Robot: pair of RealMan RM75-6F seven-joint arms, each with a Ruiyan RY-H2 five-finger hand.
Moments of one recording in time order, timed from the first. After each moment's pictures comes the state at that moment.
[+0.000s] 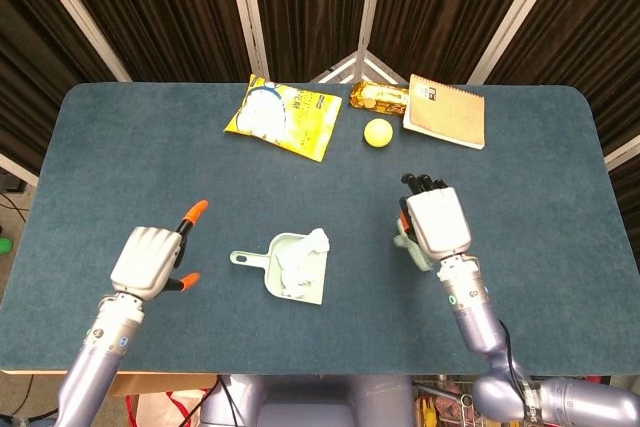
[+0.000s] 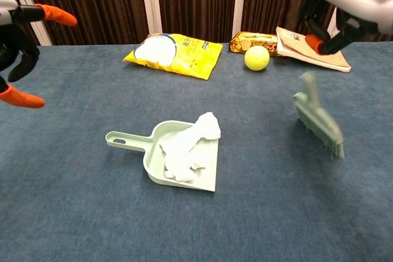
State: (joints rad) left arm -0.60 -1.23 0.00 -2.20 1.07 1.44 0.69; right arm 0.62 -1.40 0.27 -1.82 -1.15 1.29 -0.72
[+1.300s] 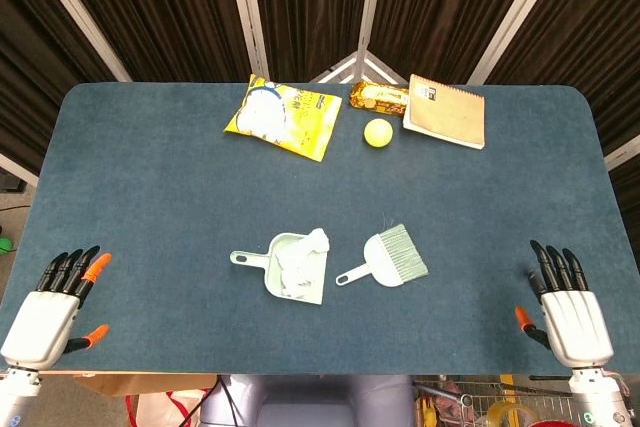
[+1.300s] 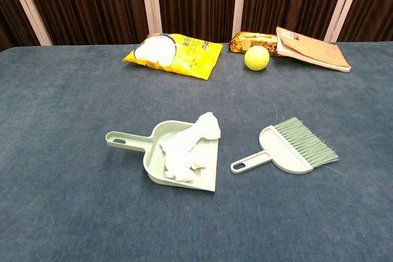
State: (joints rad) left arm -0.18 -1.12 0.23 -1.78 1.58 1.61 0.25; right arm 0.14 -1.14 -0.11 -1.73 -1.54 1.61 -0.23
